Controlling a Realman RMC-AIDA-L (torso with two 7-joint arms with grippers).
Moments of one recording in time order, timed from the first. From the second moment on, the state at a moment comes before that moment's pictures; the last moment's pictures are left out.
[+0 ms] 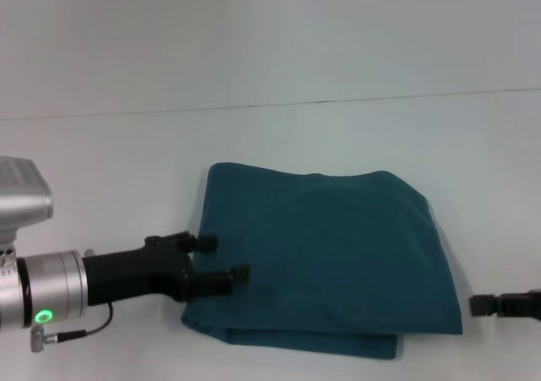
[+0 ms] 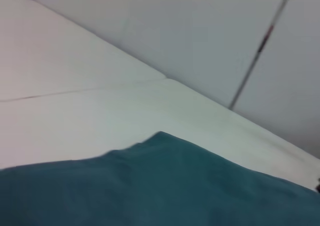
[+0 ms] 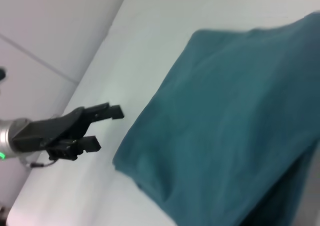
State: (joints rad) left arm -0.53 -2.16 0.80 0.64 1.98 1.37 -1.53; right arm 0.43 1.89 -0.49 -0.56 -2.27 -1.72 1.93
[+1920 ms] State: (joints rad) left arm -0.57 -2.13 0.88 0.73 2.23 1.39 -2.14; right arm 0.50 1.90 -0.27 -0.55 -2.11 -1.77 1.75
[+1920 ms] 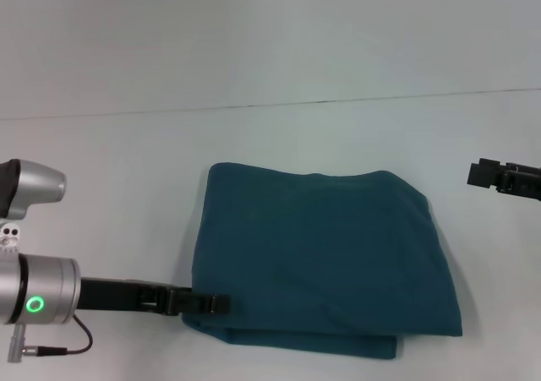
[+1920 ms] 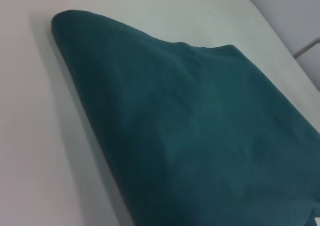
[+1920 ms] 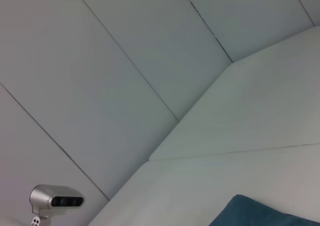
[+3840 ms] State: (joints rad) left arm -0.64 -2.09 0.87 0.73 2.23 1.25 -2.17; right arm 0.51 1.90 -0.27 -0.55 -2.11 -1.75 1.75
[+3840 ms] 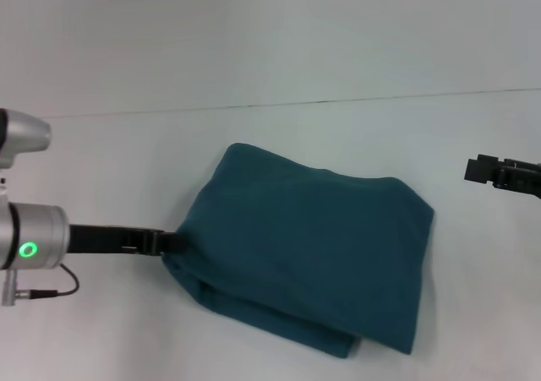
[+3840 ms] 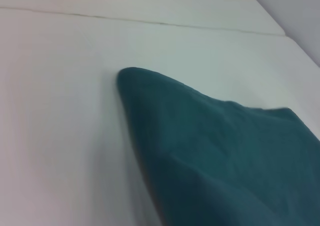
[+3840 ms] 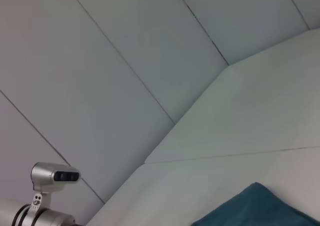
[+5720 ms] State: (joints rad) left arm -0.51 -2.11 0.68 0.81 2.14 1.65 -2.00; right arm 0.51 1.90 -0.27 -0.55 -2.11 -1.77 1.75
